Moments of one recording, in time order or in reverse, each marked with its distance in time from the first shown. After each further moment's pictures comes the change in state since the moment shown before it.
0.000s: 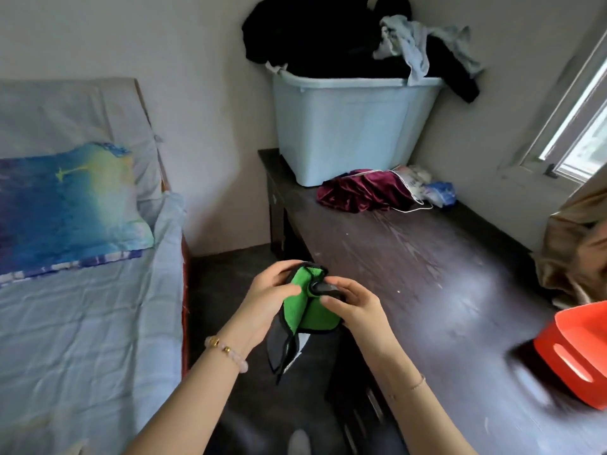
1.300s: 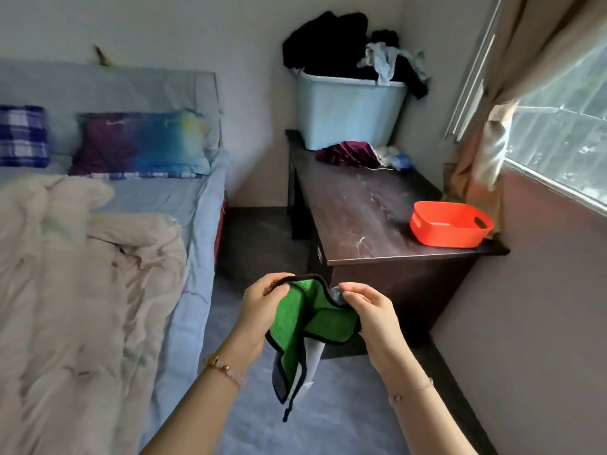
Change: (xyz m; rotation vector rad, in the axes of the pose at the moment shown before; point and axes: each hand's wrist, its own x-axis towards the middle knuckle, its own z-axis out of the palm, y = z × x) left_hand -0.600 -0.100 0.260 0.059 0.367 0.107; right_hand -0.579 0.012 -0.228 0.043 0.015 0.076
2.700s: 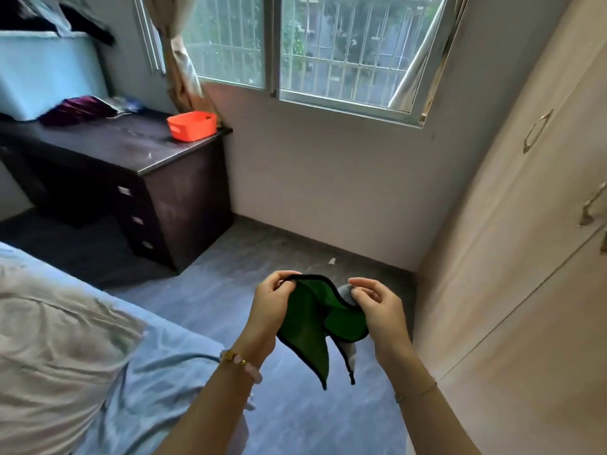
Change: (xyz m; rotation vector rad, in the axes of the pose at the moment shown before) left_hand -0.553 -0.007 -0.280 0.110 -0.981 -0.151; right_hand -0.757 0.123 0.159 -0.037 1.062 -0.068
